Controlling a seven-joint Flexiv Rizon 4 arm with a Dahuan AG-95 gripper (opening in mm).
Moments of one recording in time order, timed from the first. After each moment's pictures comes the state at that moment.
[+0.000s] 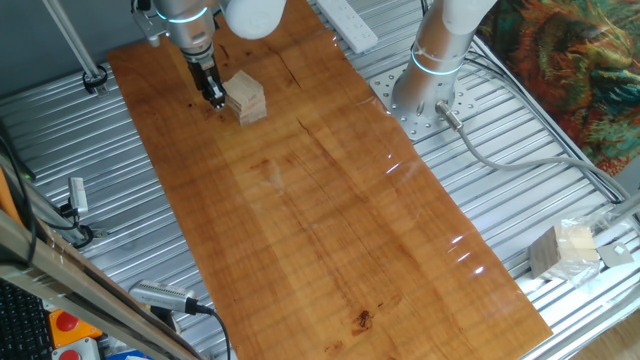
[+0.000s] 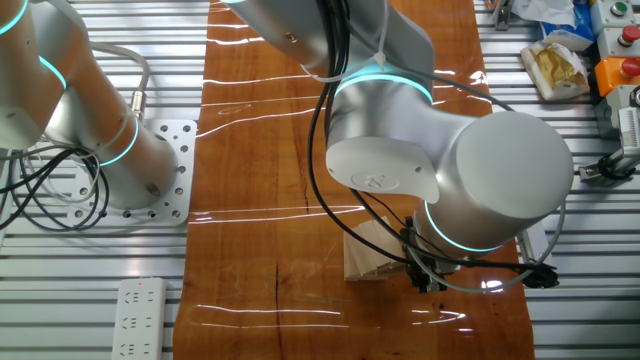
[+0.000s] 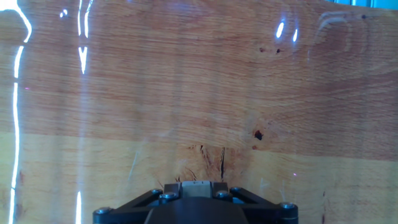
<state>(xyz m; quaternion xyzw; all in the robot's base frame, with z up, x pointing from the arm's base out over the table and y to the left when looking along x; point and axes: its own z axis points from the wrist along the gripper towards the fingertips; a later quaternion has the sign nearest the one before) 0.515 -0.196 0.047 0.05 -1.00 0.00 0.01</state>
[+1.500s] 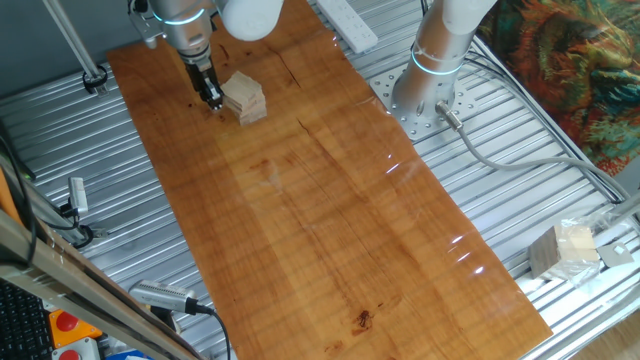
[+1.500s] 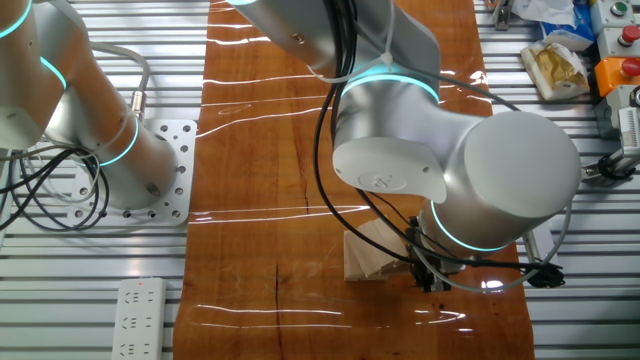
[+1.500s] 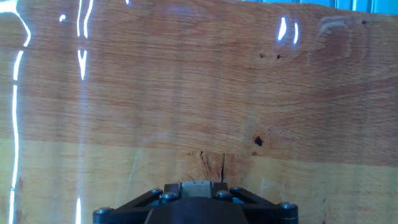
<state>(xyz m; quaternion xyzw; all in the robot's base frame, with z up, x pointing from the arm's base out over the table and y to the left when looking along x) 0.522 -0.195 0.046 0.05 -1.00 0.00 0.01</state>
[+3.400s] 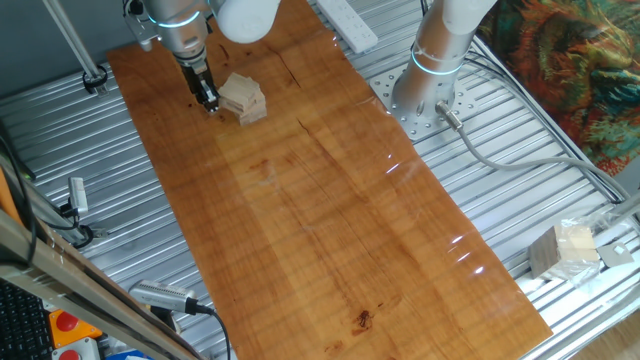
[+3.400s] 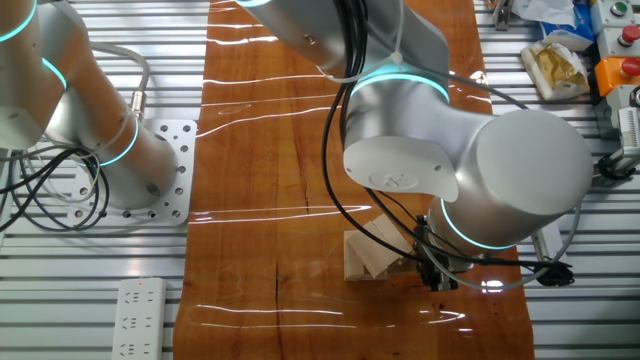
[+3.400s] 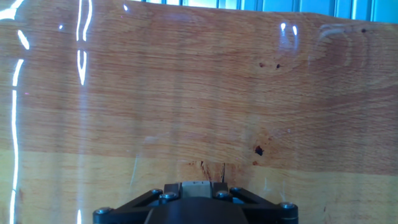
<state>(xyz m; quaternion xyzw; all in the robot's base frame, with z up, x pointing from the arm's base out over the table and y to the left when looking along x) 0.532 -0.194 0.045 0.05 -1.00 0.00 0.01</state>
